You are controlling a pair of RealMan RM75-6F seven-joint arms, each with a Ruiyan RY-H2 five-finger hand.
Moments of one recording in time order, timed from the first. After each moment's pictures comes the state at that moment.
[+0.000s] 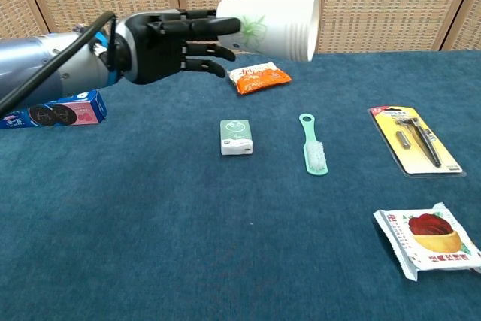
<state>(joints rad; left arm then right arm) -0.85 -1.57 -0.39 -1.49 1.19 0.70 -1.02 0.40 -1.19 0.16 -1.29 -1.90 1.63 0.17</state>
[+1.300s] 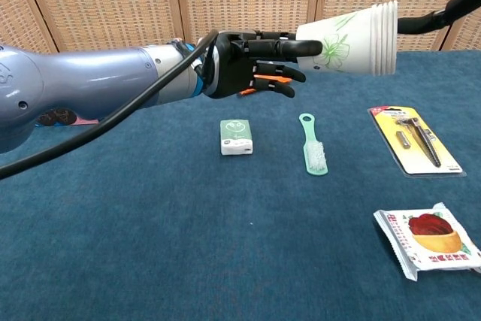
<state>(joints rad) -0.99 -1.76 -0.48 -1.34 1.04 0.55 -0.88 0.68 -1.28 0.15 -1.28 -1.97 1.50 0.08</state>
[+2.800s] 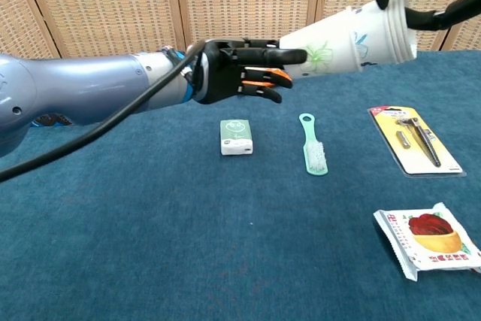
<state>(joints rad) -0.94 -1.76 -0.51 -1.32 1.06 0.52 -0.86 0.69 -1.29 0.09 -1.24 -1.95 1.56 0.03</state>
